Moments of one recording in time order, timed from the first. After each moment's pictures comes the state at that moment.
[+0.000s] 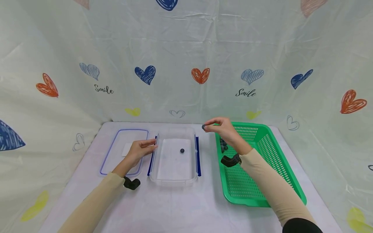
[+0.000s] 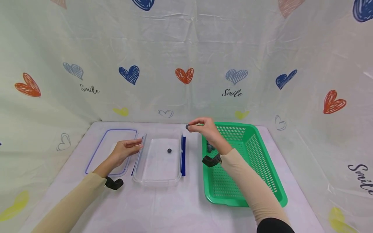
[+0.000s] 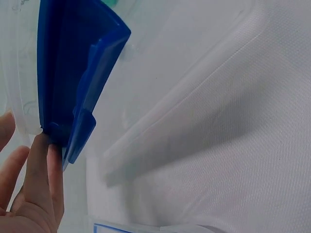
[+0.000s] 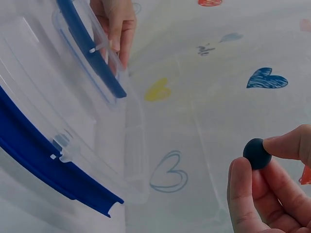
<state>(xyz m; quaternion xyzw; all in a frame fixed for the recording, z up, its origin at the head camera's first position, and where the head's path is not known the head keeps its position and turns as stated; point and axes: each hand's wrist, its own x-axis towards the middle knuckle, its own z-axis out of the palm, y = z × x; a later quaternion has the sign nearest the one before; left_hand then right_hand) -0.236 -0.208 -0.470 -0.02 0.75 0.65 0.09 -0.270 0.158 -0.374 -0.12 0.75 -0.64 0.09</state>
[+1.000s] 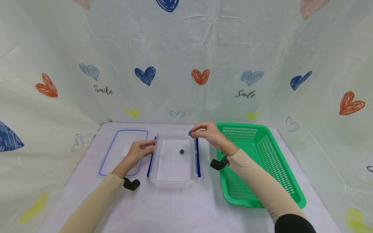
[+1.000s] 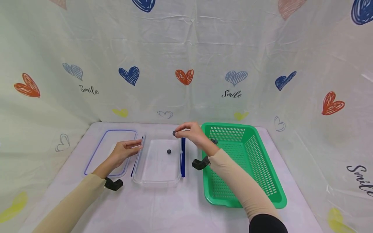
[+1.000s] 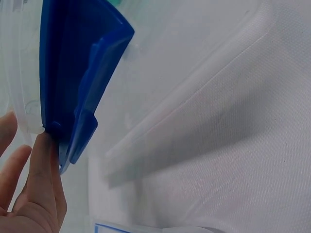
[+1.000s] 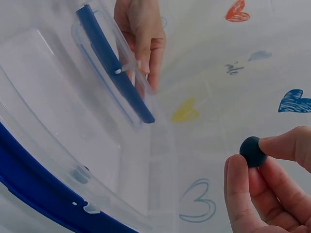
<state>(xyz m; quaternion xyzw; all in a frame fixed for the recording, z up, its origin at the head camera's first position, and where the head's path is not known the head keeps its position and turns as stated) -0.236 -0.208 -0.468 -0.03 0.76 0.65 0.09 -0.270 0.115 -0.384 -0.14 0.75 -0.63 0.14</state>
